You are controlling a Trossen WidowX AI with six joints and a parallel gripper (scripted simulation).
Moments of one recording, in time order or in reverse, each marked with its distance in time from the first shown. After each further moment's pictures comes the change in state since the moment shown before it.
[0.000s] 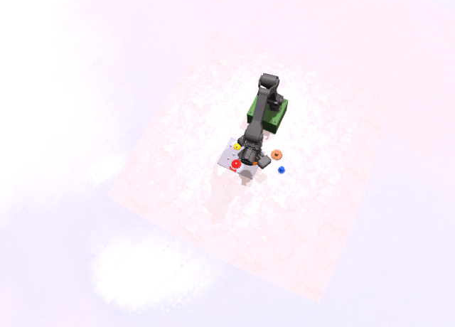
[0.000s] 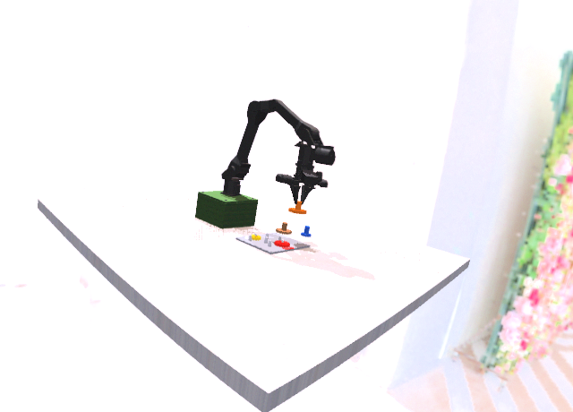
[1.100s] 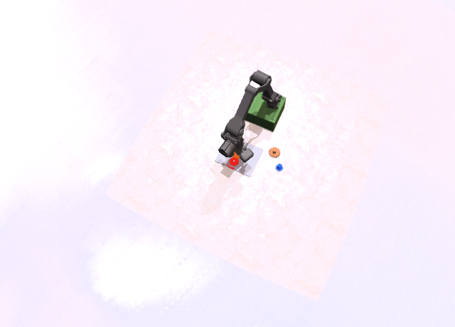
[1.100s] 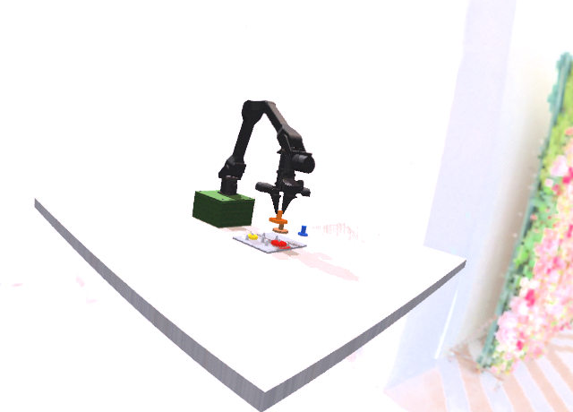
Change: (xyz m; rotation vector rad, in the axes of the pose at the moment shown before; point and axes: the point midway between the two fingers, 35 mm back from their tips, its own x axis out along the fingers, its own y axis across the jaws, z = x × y) arm 0.033 -0.074 0.033 0.000 -0.004 -0.011
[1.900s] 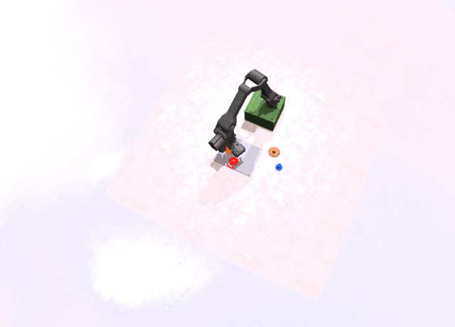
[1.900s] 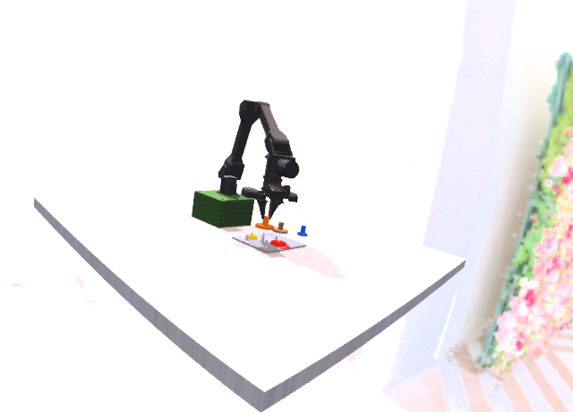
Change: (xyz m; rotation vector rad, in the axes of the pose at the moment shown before) arm 0.021 -0.049 0.008 0.001 0.005 -0.007
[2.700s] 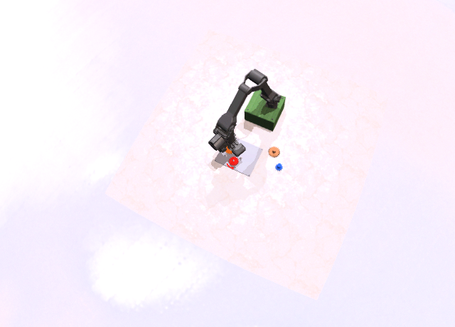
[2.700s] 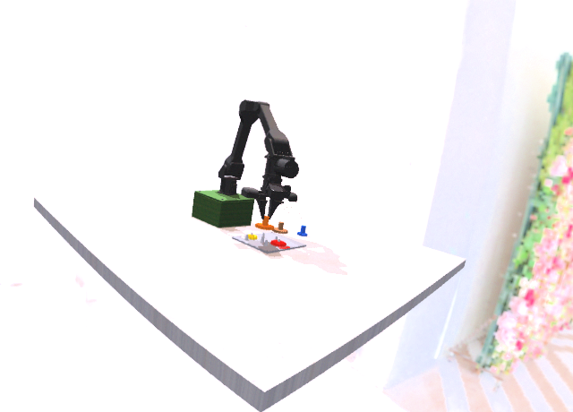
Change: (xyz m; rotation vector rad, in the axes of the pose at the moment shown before) arm 0.000 -0.001 0.000 -0.038 -0.003 0.000
